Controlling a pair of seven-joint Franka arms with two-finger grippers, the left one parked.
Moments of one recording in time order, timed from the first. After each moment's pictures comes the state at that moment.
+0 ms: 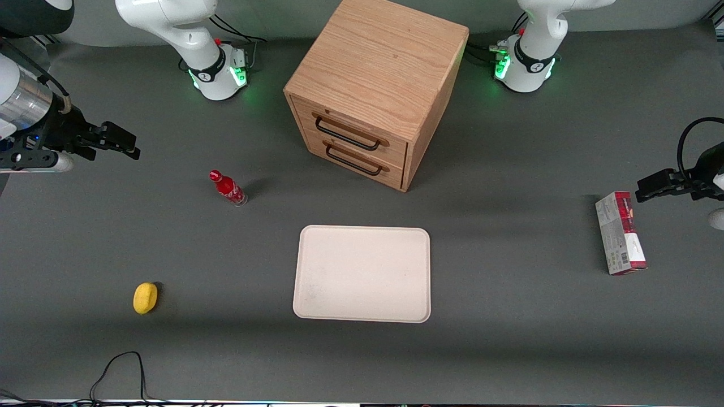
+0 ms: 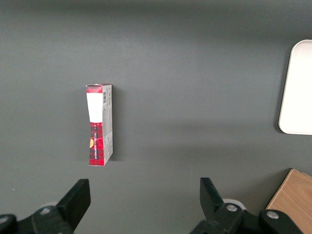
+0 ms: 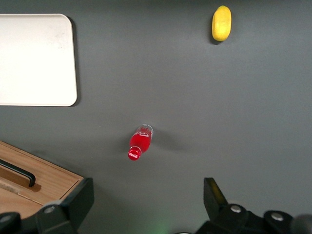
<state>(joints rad) 0.12 -0.09 -0.05 -1.72 0.04 1.59 0.12</state>
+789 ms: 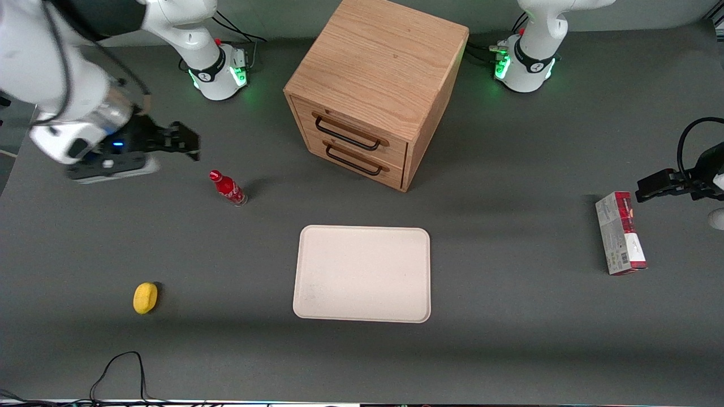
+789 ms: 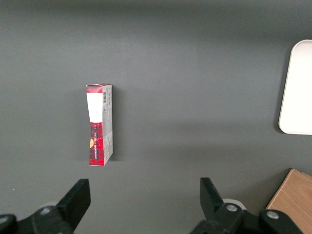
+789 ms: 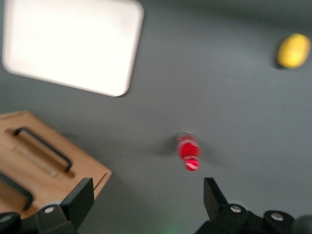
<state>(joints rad) 0.11 0.06 0.27 -1.58 0.04 1.59 0.16</state>
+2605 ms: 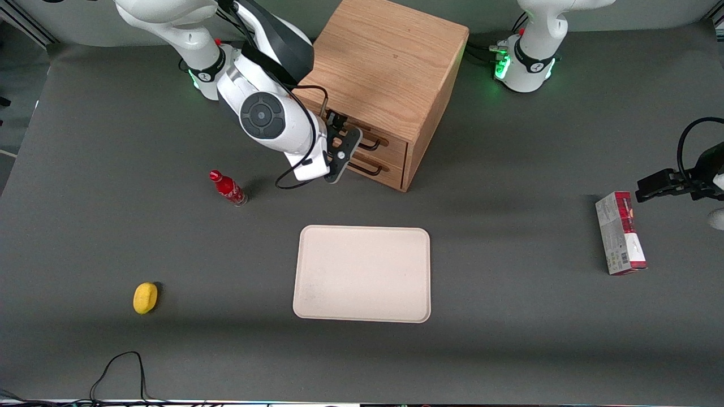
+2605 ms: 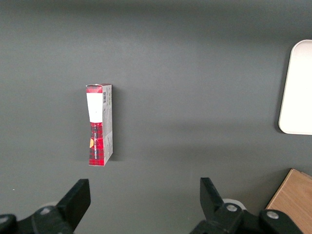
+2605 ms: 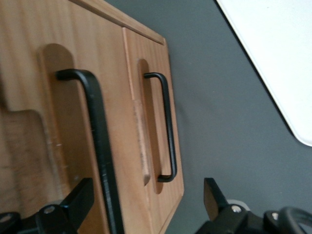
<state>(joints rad) 0.11 0.39 0.64 -1.69 0.13 1.86 -0.28</state>
